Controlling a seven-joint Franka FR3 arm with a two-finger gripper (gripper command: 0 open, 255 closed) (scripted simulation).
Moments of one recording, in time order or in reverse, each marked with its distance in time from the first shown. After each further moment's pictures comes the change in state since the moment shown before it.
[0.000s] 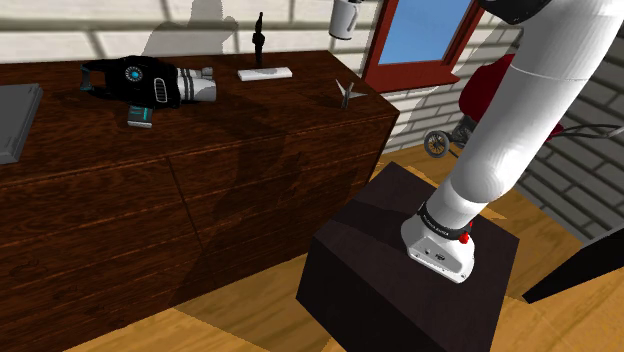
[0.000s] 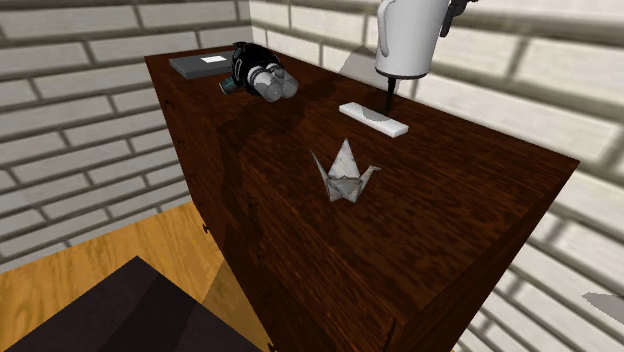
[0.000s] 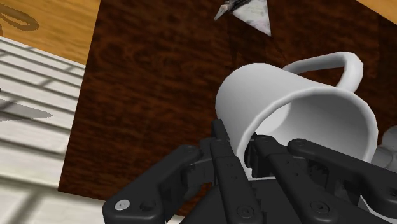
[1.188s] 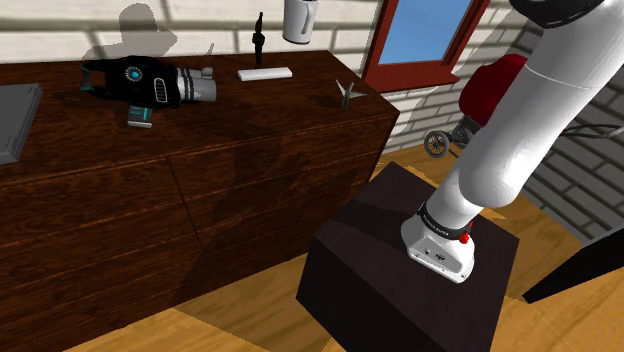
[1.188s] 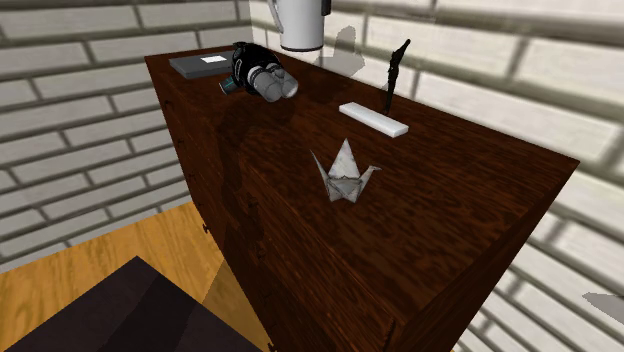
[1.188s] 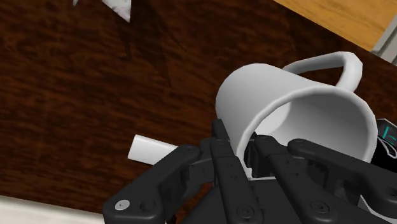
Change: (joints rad) arm 0.210 -0.106 0.155 -0.101 -0.065 0.034 0.357
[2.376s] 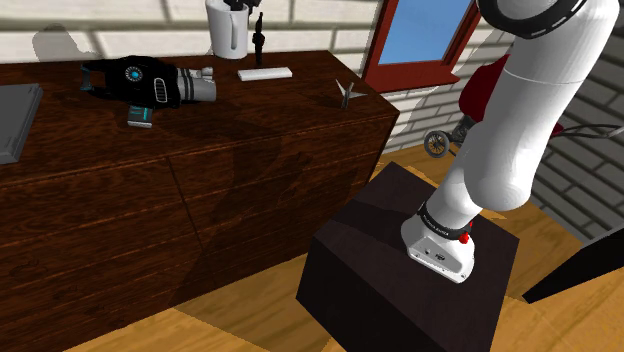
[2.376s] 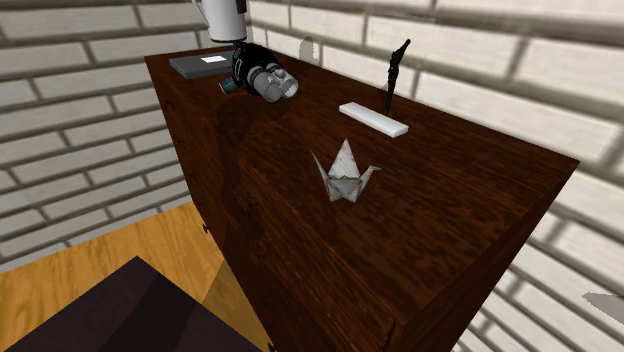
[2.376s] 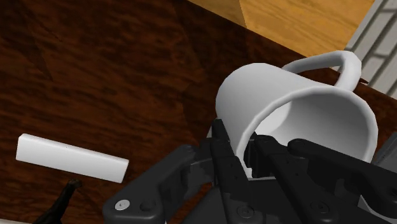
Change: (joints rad) arm 0.200 0.148 0.154 0.168 -0.034 0.003 0.357
